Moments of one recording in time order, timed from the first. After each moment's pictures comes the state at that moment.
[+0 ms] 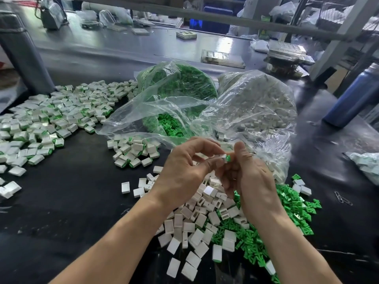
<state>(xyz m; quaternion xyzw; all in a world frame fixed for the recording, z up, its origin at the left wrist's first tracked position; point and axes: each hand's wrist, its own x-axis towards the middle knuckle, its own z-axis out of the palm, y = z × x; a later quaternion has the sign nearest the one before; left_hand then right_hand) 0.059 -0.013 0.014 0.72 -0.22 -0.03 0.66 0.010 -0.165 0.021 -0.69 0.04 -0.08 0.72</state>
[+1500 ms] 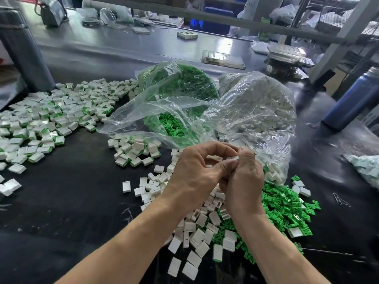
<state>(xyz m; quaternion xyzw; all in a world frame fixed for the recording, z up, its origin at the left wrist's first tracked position) 0.044 -0.029 0.021 0.66 -0.22 -0.06 0.71 0.023 -0.132 0.015 -0.55 0.08 -0.18 0.81</state>
